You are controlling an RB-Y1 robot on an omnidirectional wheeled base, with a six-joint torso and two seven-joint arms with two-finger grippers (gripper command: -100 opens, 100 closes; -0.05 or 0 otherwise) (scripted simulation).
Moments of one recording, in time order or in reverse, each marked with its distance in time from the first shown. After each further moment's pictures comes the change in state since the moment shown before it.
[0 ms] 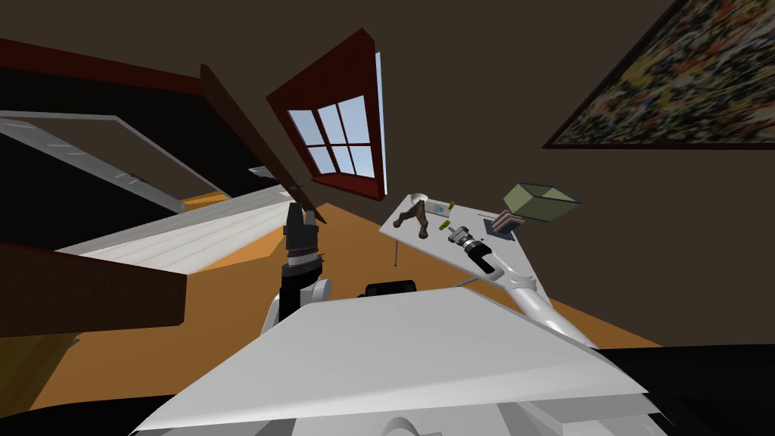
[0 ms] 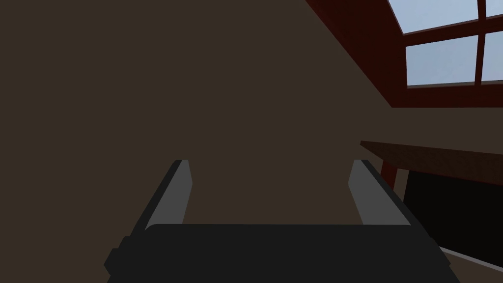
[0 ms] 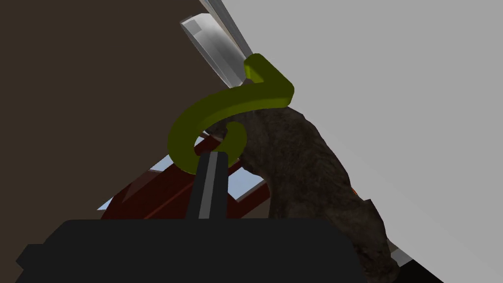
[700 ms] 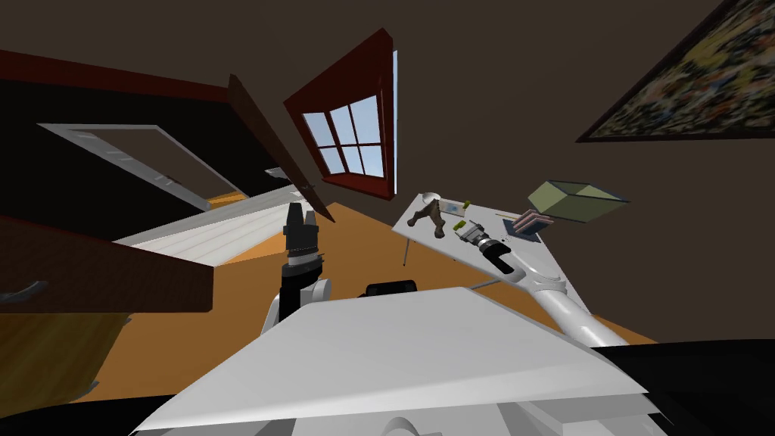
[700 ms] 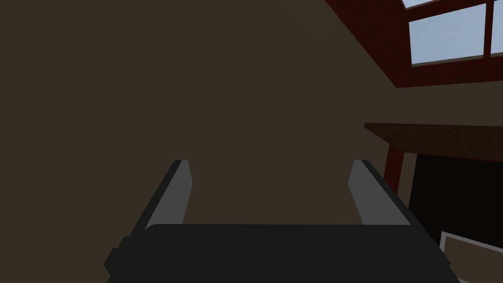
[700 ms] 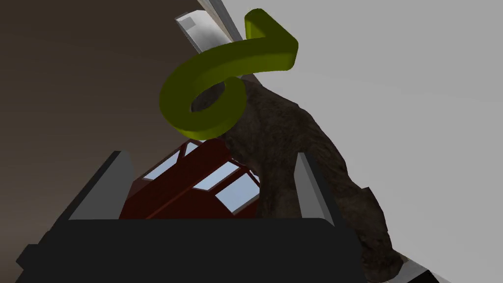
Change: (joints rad) left arm 0.000 0.000 0.000 0.000 0.000 0.000 0.000; right arm 0.045 -0.126 -0.048 0.021 -0.051 0.032 -0.040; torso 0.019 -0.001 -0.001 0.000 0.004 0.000
